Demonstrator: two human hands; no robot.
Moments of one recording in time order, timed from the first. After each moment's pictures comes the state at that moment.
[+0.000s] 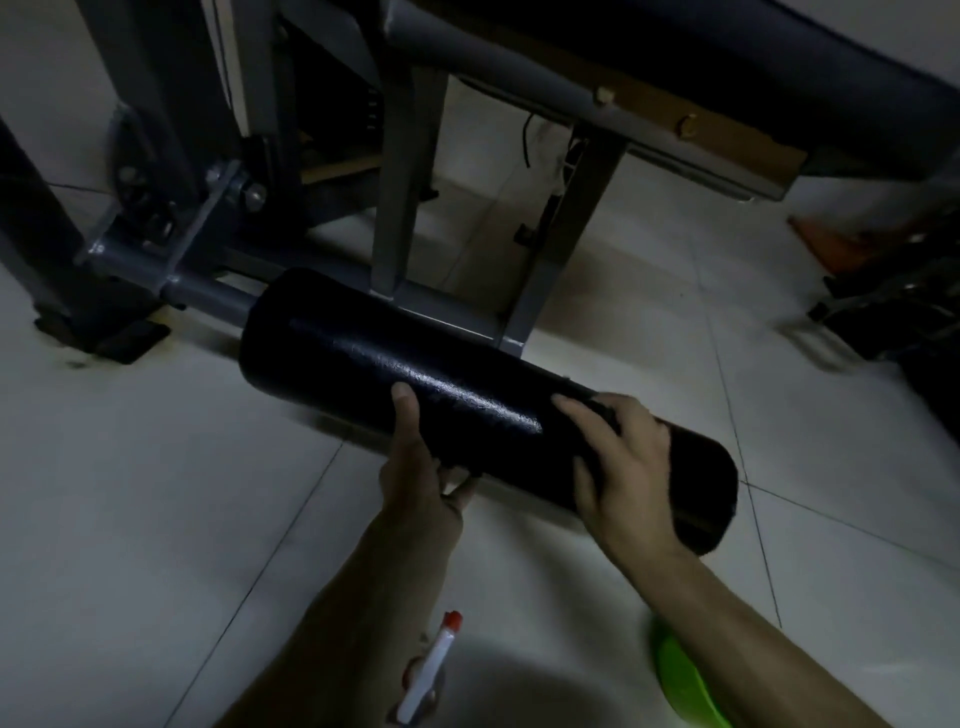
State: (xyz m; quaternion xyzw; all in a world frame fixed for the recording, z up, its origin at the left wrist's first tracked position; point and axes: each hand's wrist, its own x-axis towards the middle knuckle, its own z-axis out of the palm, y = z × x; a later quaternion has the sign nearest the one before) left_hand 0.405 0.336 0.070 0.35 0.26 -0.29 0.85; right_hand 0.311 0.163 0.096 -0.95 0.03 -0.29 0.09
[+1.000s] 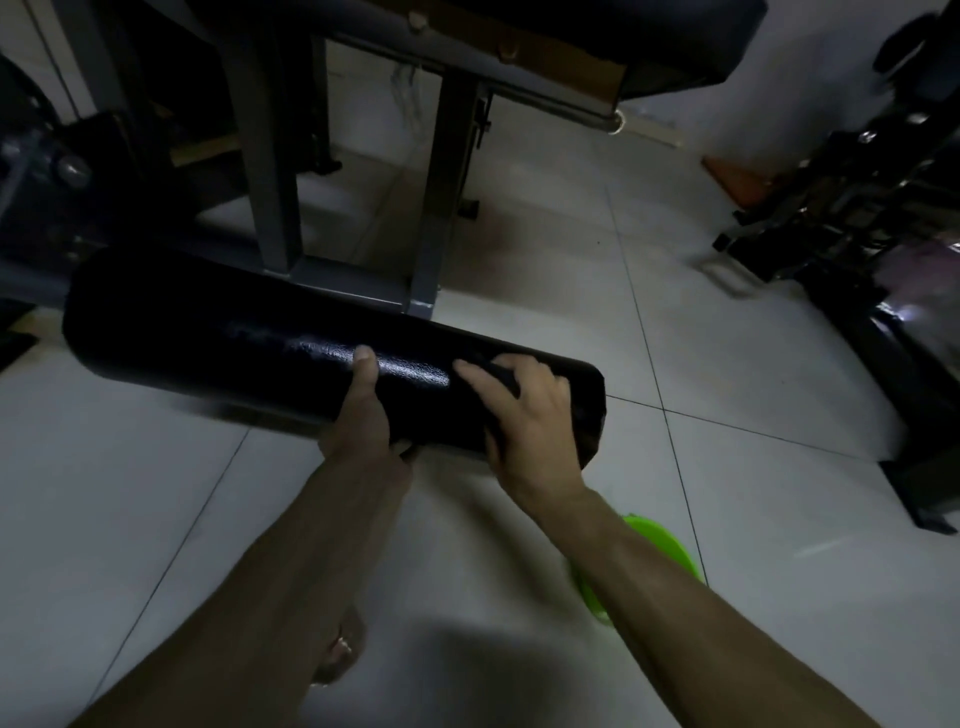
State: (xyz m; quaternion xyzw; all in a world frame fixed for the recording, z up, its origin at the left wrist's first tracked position) left_hand 0.370 0.271 0.094 0.40 0.30 -0.28 0.82; right_hand 0.271 0.138 0.089 -0.96 0.06 -0.27 0.08
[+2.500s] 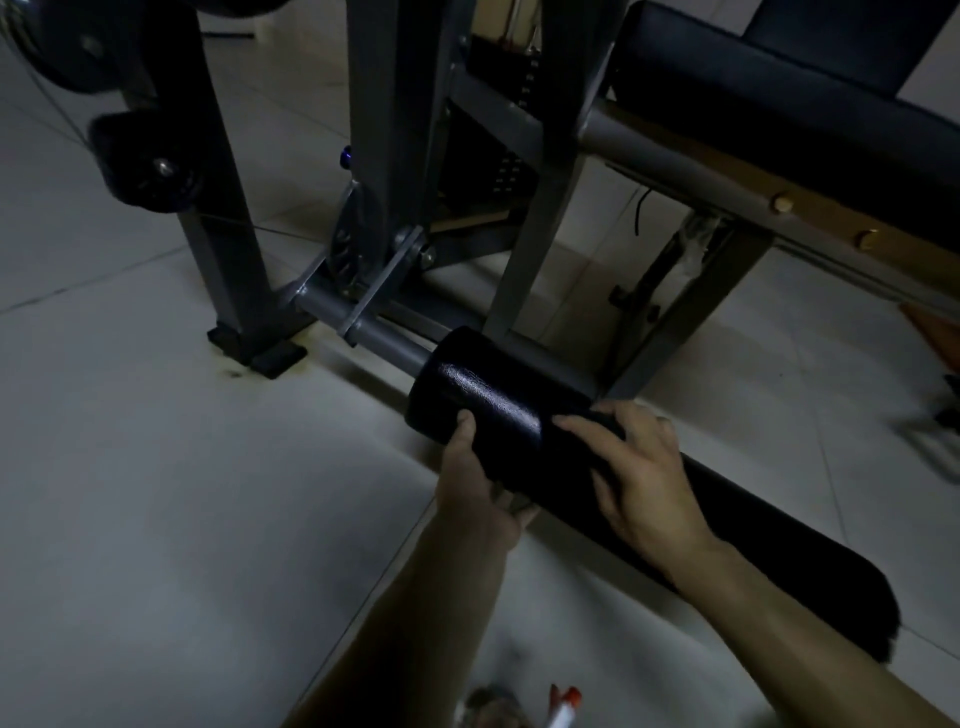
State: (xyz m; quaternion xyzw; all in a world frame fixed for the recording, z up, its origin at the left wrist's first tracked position) left_hand 0.467 0.412 0.097 0.24 0.33 -0.32 0.86; right_hand 0.416 0.245 0.125 -0.97 -0.12 -0.21 0.06
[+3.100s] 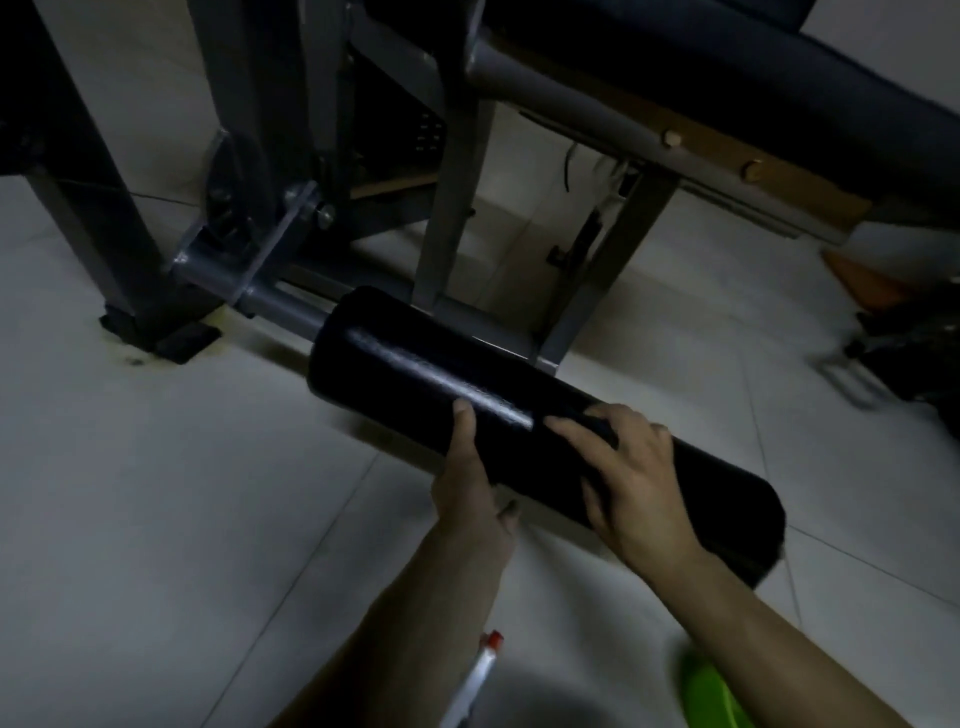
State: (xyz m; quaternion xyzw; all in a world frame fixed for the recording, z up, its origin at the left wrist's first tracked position) left_hand 0.409 0.341 0.087 0.32 0.31 -0.32 0.84; right_hand 0.342 0.188 0.110 -0.97 -0.06 -0.21 0.03
